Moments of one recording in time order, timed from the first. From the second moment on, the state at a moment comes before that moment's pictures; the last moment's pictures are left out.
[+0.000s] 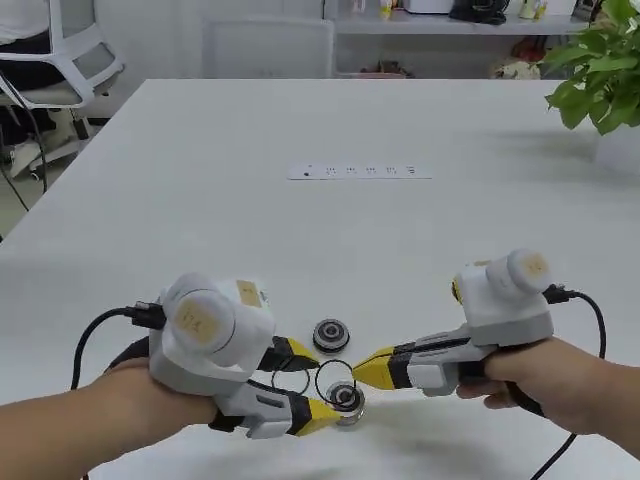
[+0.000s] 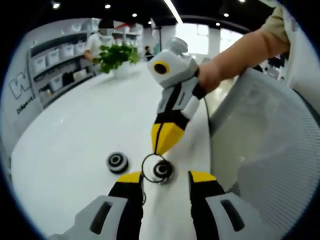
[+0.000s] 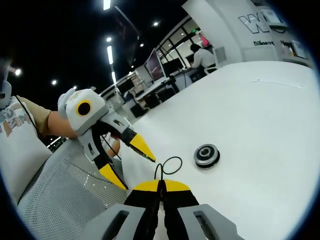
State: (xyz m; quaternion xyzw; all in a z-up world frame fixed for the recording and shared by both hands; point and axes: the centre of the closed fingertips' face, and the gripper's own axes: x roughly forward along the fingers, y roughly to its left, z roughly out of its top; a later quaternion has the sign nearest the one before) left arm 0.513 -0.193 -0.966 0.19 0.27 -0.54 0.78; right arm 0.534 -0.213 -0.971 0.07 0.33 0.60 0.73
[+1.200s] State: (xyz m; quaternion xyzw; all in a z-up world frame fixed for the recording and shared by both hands) left arm 0.519 -0.124 -0.956 0.15 0.28 -0.47 0.83; right arm 0.551 -0.160 -0.991 0.04 0.35 0.59 0.72
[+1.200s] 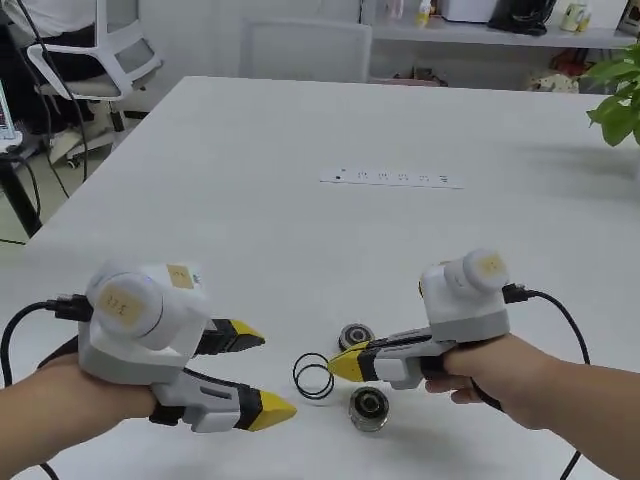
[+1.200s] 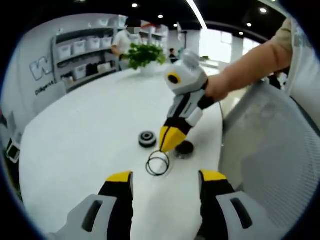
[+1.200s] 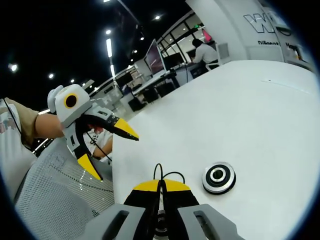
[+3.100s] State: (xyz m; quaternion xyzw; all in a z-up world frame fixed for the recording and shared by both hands) left arm 0.548 -0.138 -0.957 0.14 0.29 -0.47 0.82; right arm 0.586 -0.208 -0.975 0.01 0.32 0.54 0.78
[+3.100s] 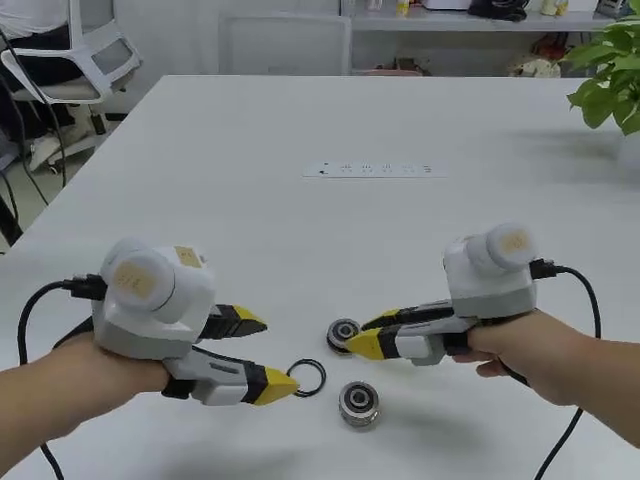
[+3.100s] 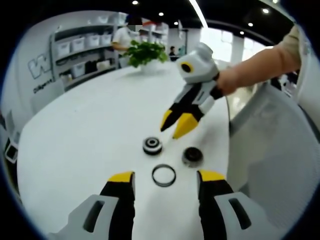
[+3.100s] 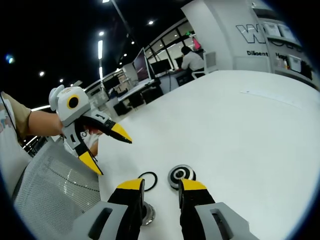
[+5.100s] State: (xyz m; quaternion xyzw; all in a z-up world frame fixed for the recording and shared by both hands) left arm 0.610 -0.194 -0.997 0.15 0.30 -0.48 0.81; right arm 0.606 -0.204 -1.016 -0.09 0.28 0.55 0.78
